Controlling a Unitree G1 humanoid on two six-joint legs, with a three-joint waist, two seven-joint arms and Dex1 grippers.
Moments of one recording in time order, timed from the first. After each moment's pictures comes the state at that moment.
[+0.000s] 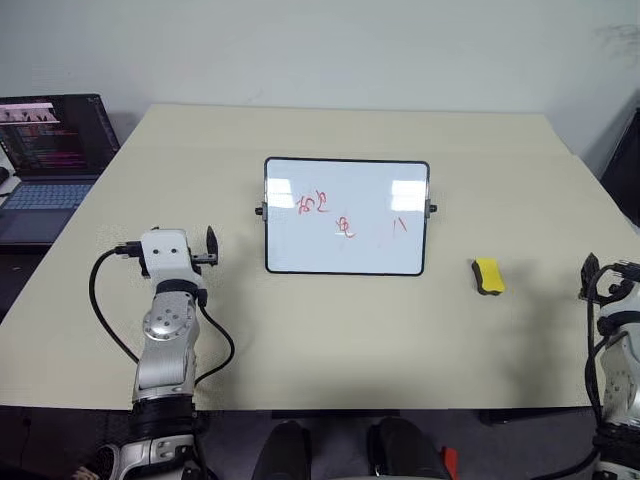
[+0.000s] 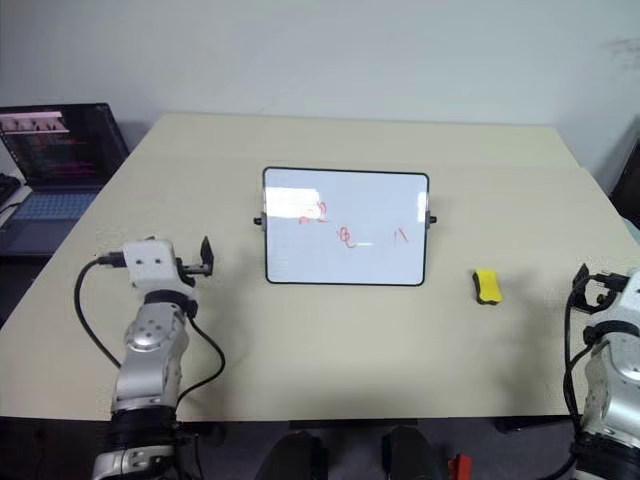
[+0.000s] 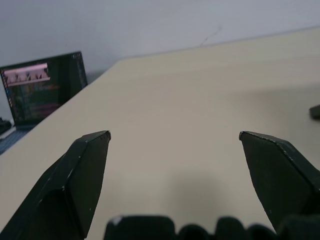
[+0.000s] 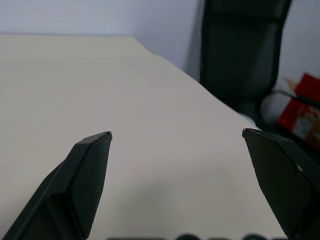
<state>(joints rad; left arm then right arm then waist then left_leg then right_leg) -0.23 0.31 0.25 0.09 -0.03 0.08 0.05 -0.09 -0.42 -0.57 0.01 0.27 0.26 0.04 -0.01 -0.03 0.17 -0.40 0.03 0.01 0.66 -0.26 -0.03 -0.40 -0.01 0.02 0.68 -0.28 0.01</state>
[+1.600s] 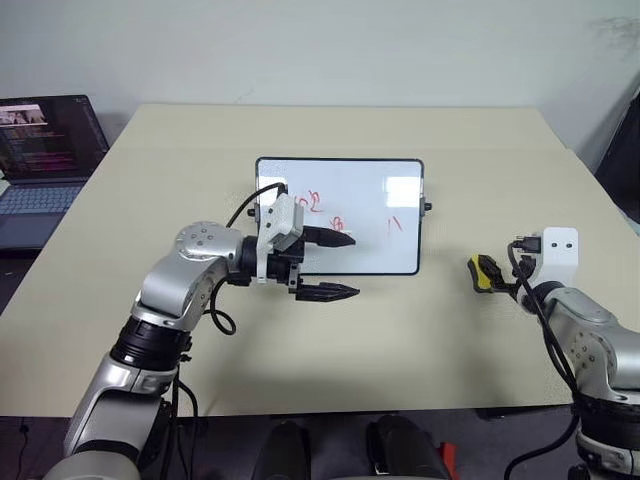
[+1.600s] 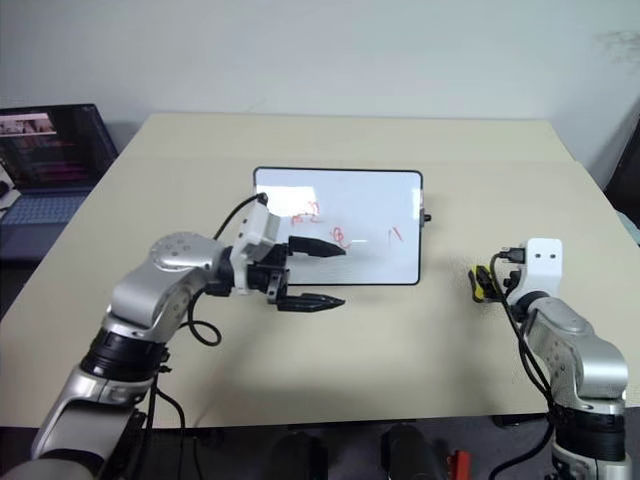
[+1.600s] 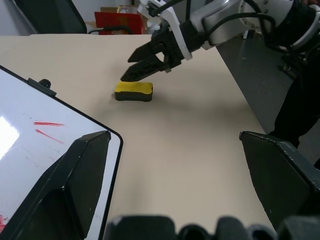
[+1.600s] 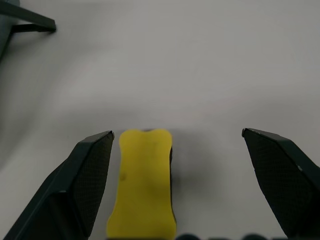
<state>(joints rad) -0.61 0.61 -0.19 -0.05 -0.48 0.39 -1.25 -0.23 -0.47 -0.28 -0.26 0.44 0.89 0.07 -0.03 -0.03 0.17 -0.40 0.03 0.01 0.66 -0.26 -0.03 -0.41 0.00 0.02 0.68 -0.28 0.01</state>
